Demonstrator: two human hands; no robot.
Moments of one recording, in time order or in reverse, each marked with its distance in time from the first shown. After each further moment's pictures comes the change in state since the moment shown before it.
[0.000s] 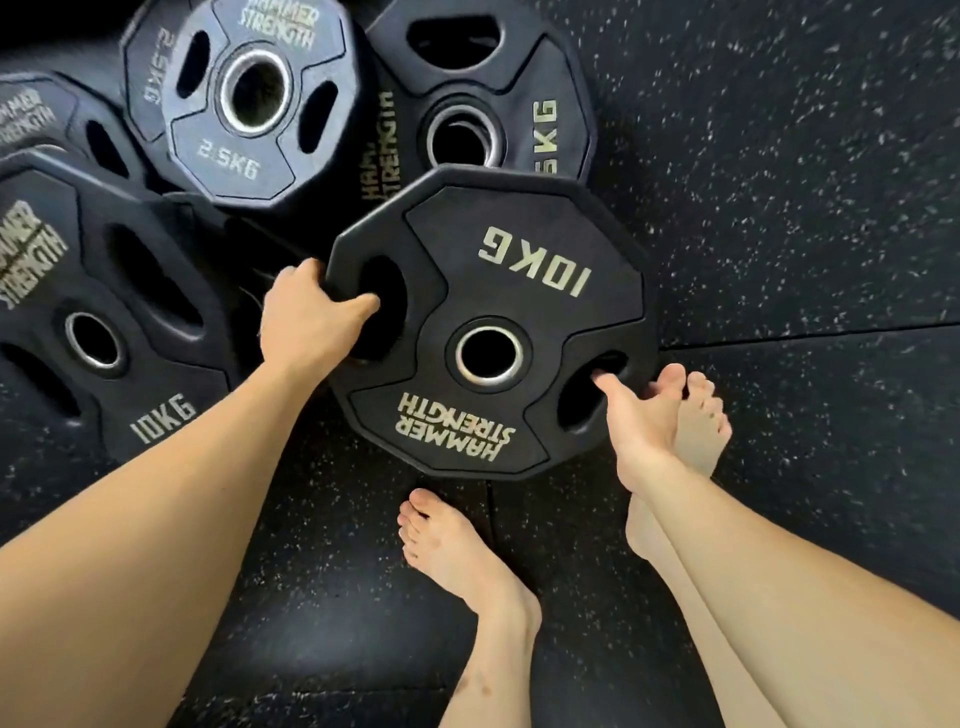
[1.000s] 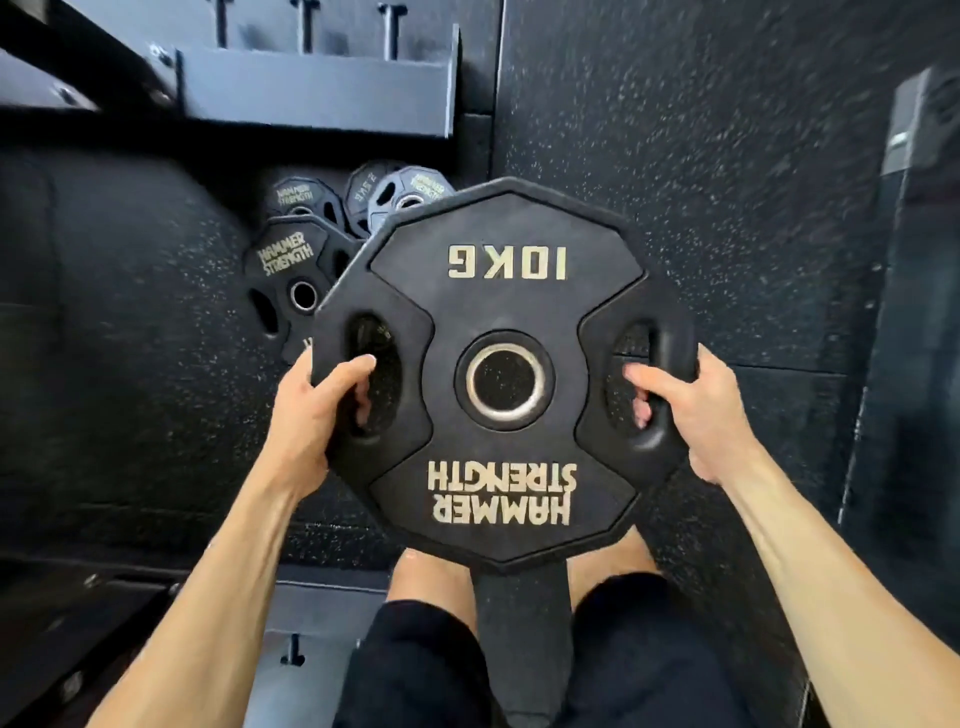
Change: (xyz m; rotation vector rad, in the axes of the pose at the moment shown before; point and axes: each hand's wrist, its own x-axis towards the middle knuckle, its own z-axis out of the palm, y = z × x) left_hand -0.371 0.046 -0.335 -1.077 -0.181 -0.137; right_hand -0.299 -0.078 -0.439 0.565 -0.507 -0.383
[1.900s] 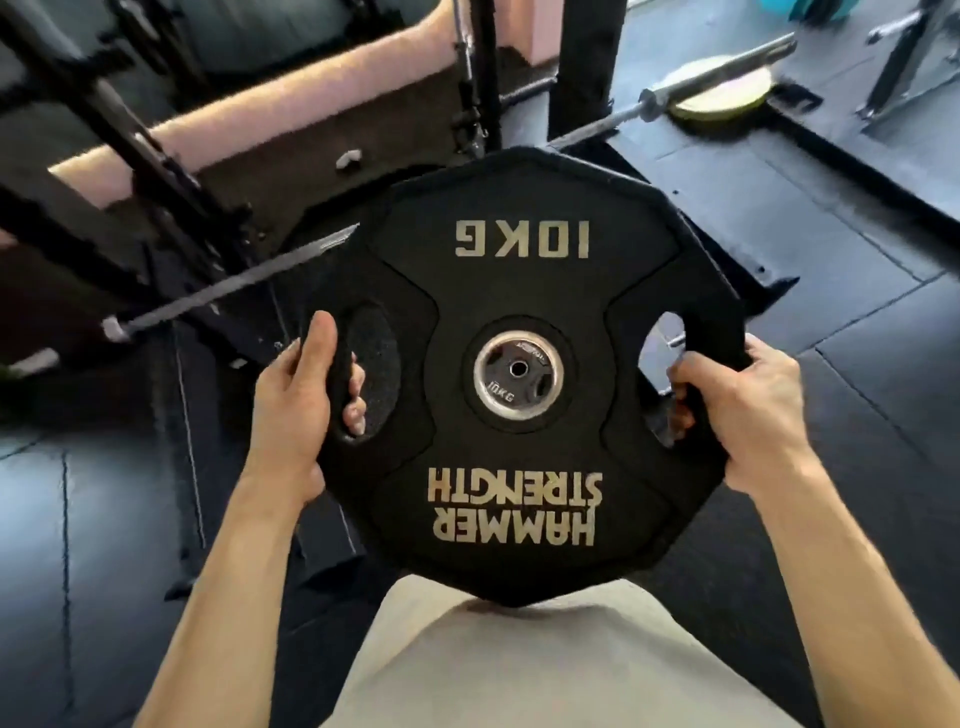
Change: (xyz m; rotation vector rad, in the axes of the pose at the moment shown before) left_hand -0.456 0.040 -0.029 -0.815 0.863 0.384; right_hand -0.291 -0.235 0.039 -0.364 -0.642 -0.634
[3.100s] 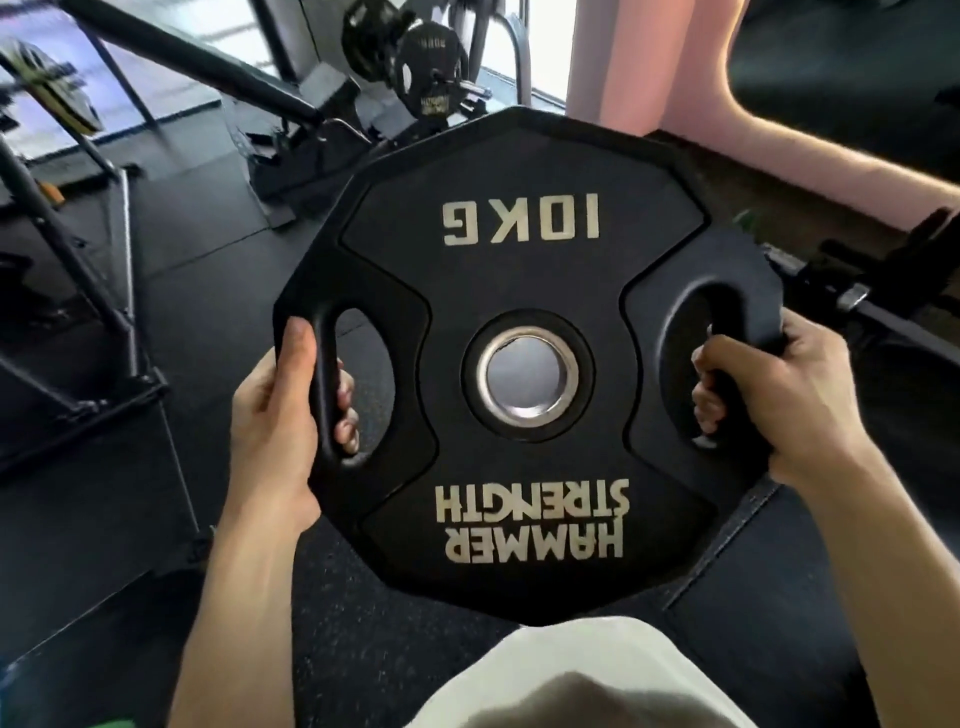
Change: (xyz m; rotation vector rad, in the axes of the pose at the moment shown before) left_hand -0.501 -0.099 -0.468 -0.458 1.387 0.277; right_hand -0.514 0.045 0.383 -0.218 -1.459 -0.225
